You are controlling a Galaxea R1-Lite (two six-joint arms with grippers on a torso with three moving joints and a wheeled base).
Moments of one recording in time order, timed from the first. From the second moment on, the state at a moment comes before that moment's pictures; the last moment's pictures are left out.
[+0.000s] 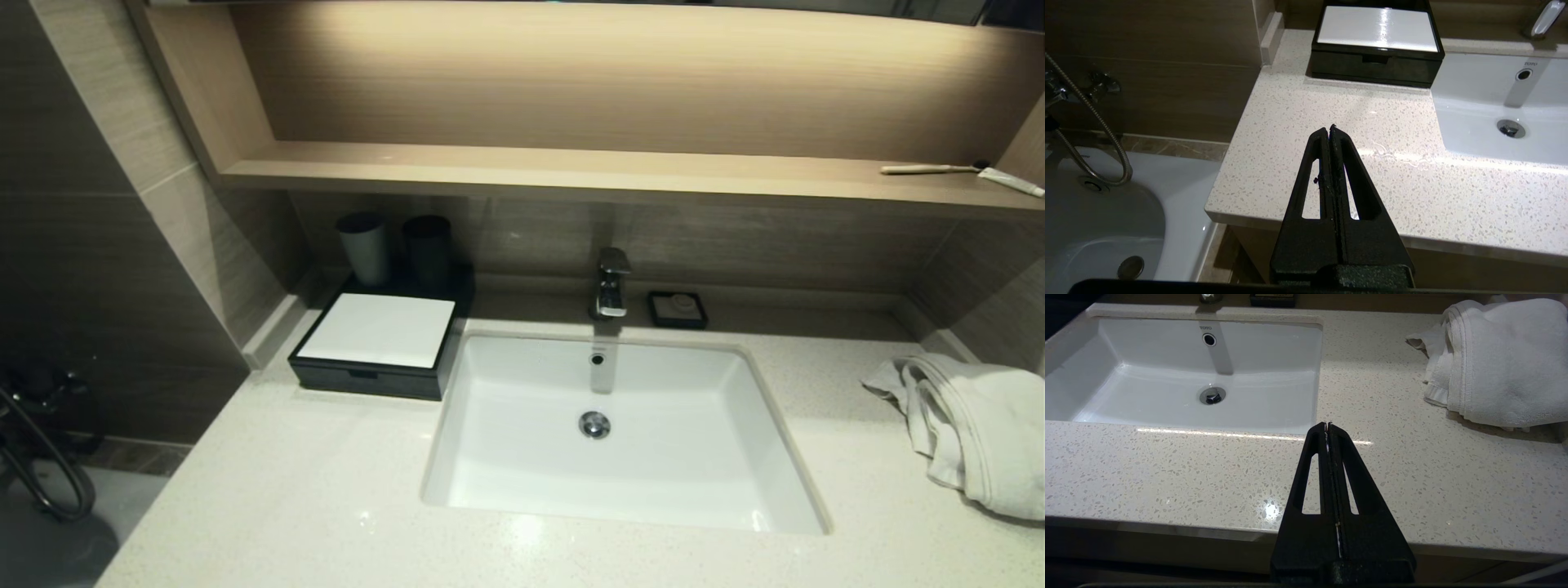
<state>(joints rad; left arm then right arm) 0.01 0.13 -0.10 -0.02 0.01 0.02 0.00 0.00 0.00 0.00 0.00 0.00</state>
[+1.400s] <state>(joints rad) 0.01 0.08 0.00 -0.01 0.00 0.02 0.00 0.00 0.00 0.00 0.00 0.00</state>
